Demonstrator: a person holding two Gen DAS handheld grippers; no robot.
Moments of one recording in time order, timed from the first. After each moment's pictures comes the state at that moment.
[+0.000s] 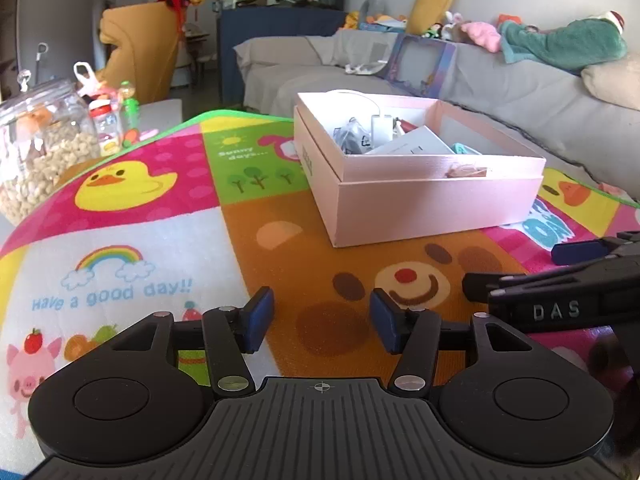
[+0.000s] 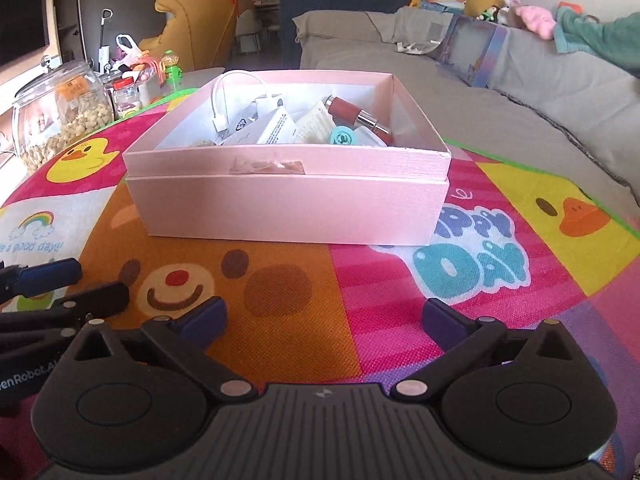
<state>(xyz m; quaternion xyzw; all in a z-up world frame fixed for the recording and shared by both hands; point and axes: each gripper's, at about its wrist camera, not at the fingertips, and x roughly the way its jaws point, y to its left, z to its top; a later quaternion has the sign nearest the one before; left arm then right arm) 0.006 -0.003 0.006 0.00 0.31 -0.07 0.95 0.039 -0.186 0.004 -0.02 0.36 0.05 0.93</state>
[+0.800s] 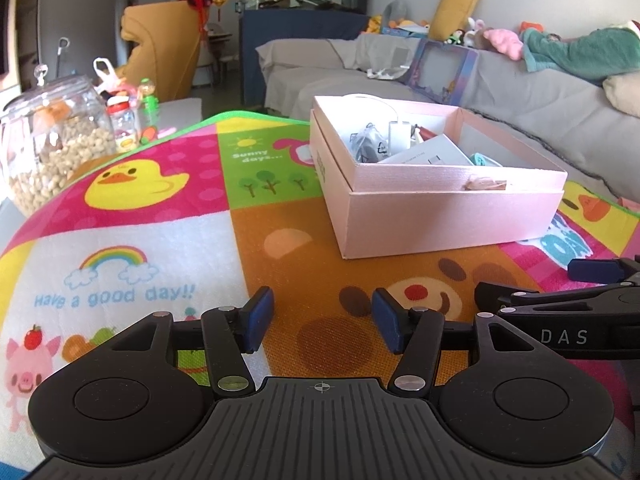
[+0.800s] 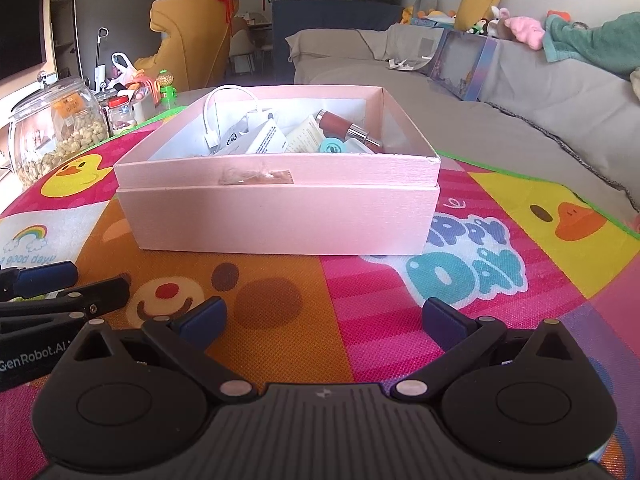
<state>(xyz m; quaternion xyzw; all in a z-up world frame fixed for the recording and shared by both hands) 0.014 -0.011 0.006 0.00 0.31 -0.04 0.95 0.038 -0.187 -0.001 -0.01 0.33 0.04 0.94</state>
